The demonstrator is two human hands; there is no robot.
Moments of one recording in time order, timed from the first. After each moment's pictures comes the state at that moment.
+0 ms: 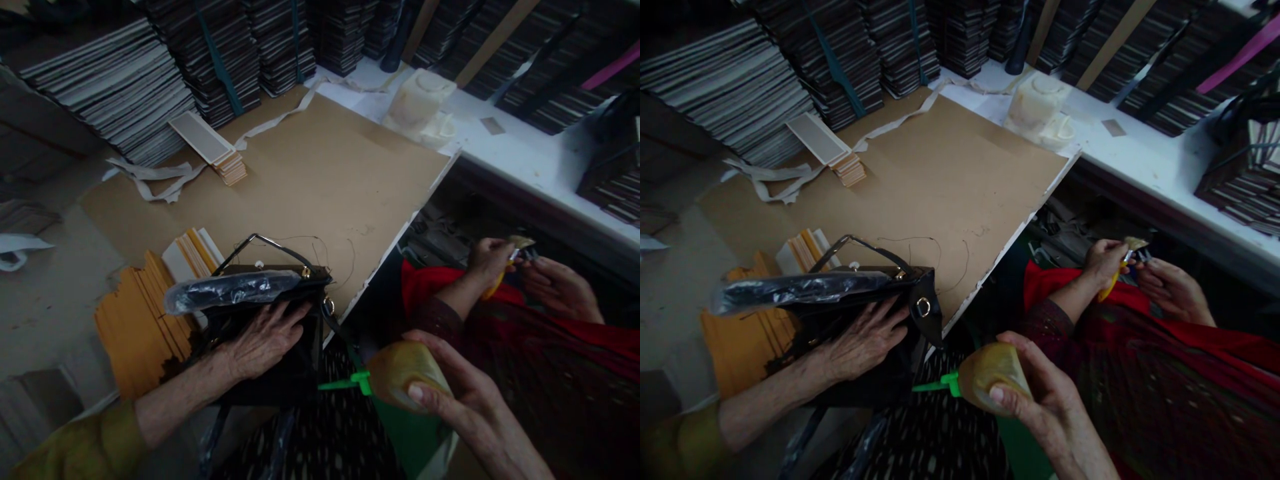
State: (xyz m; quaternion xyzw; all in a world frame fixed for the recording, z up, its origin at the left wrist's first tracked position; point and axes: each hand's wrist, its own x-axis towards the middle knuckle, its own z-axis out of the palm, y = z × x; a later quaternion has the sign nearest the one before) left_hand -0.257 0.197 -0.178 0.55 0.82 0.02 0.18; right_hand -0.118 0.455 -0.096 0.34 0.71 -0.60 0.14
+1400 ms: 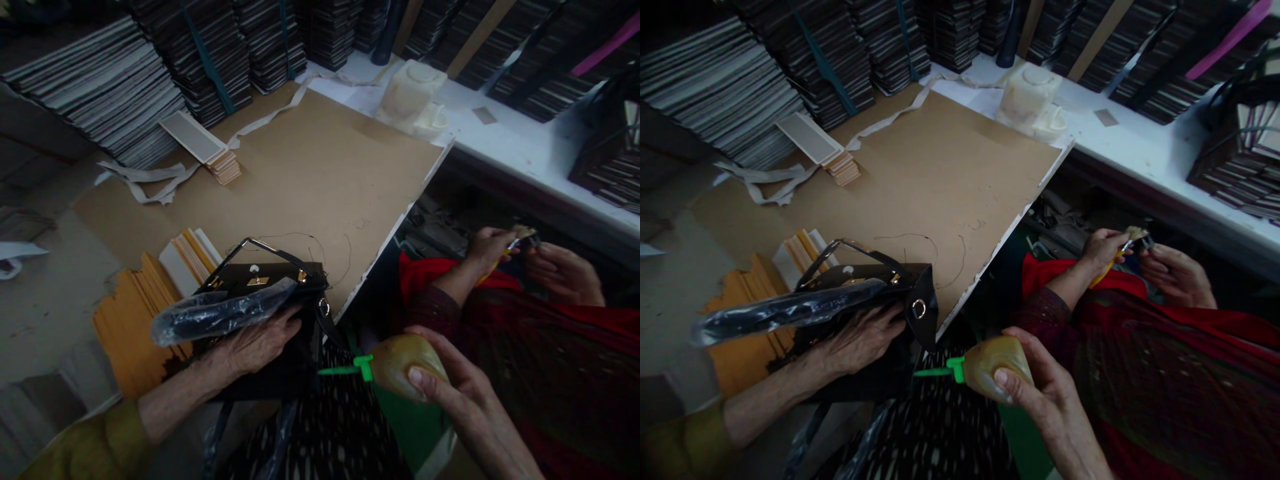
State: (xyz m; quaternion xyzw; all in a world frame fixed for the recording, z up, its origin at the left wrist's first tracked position) left_hand -0.258 0.190 -0.187 0.55 0.82 0.04 0.18; right_hand -0.097 0.453 -0.116 0.38 0.69 -0.61 0.11
